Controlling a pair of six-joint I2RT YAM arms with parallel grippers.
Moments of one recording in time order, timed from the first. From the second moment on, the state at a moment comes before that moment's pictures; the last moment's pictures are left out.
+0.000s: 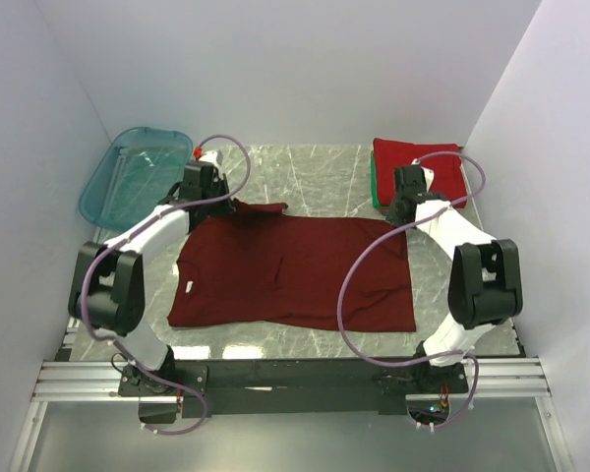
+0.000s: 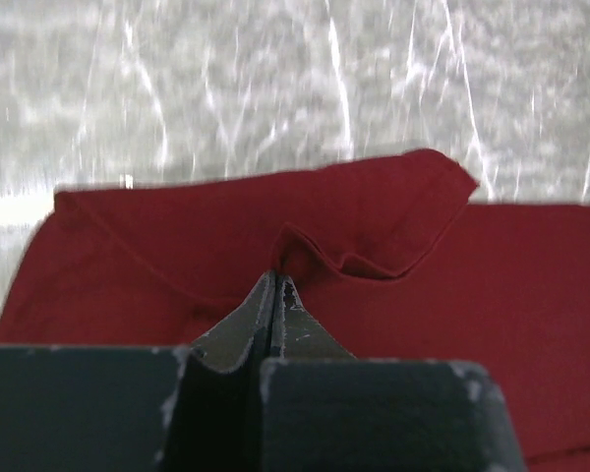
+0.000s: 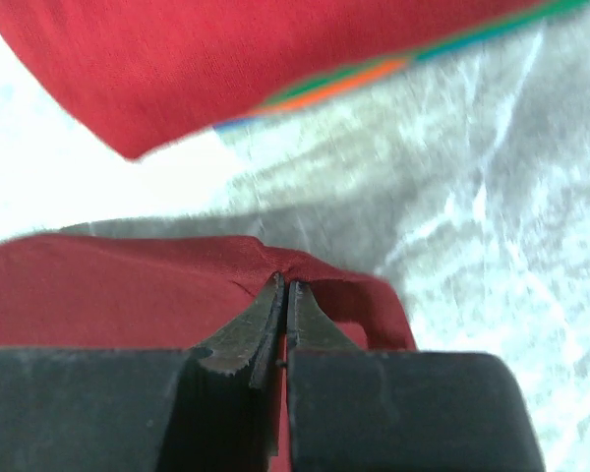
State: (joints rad) left arm -0.27 1.66 1.14 -0.13 0.05 -0.38; right arm 0.12 1.67 1.15 -0.44 0.27 0.44
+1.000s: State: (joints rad) left arm -0.27 0.95 0.79 -0.38 -0.09 -0.70; right arm 0.12 1.30 0.93 -0.55 0.26 0.44
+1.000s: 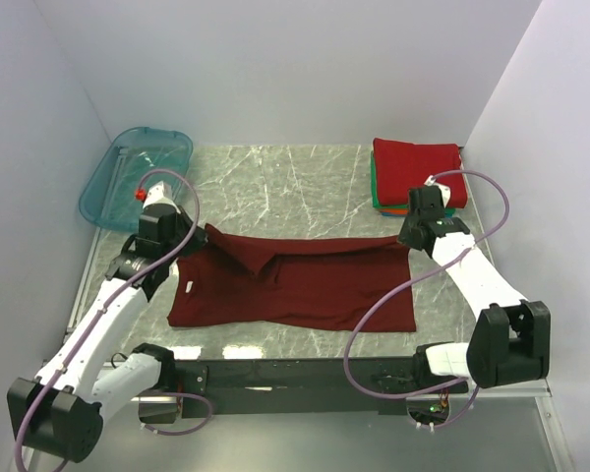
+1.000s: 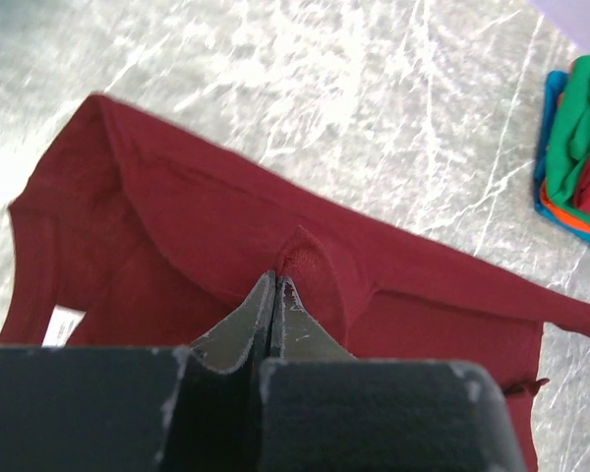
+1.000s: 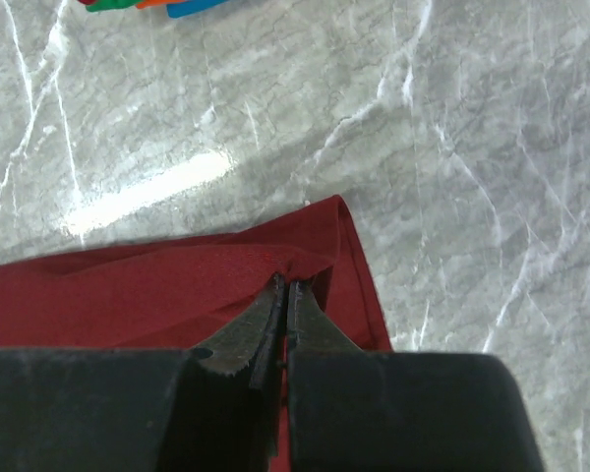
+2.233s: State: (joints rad) left arm -0.29 0.55 0.56 -0.92 -0.08 -1.07; right arm 0.12 1.29 0.81 -0.58 0.34 0.49
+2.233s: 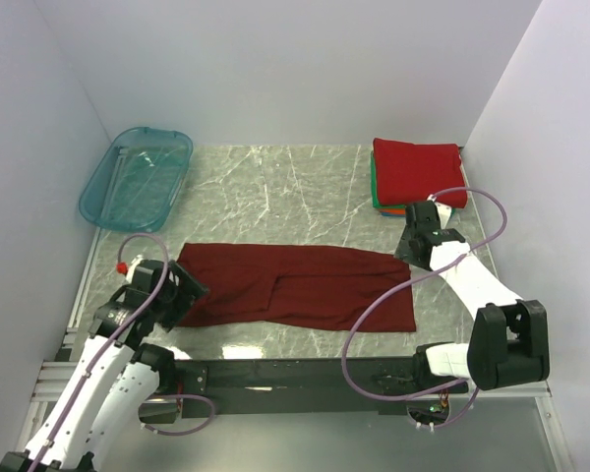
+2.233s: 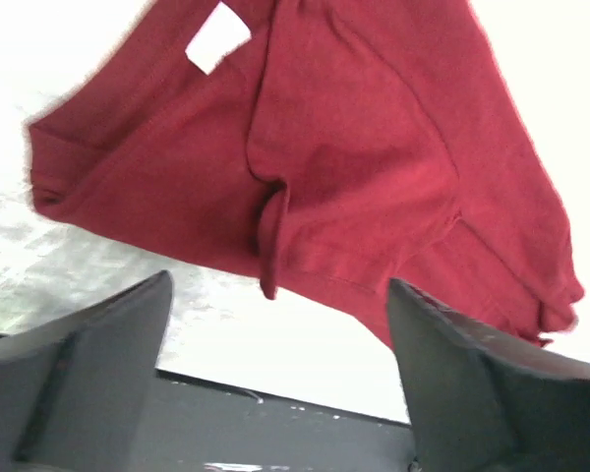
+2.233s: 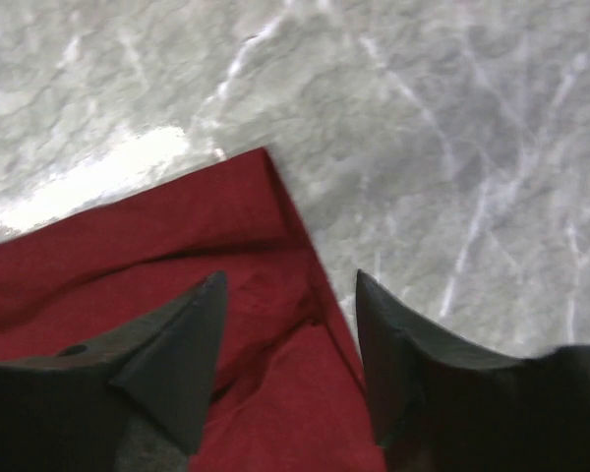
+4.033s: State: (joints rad) left arm -0.18 1.19 0.45 -0.04 0.15 -0.89; right arm 1.05 1.86 1.15 -0.29 -0.01 0.75
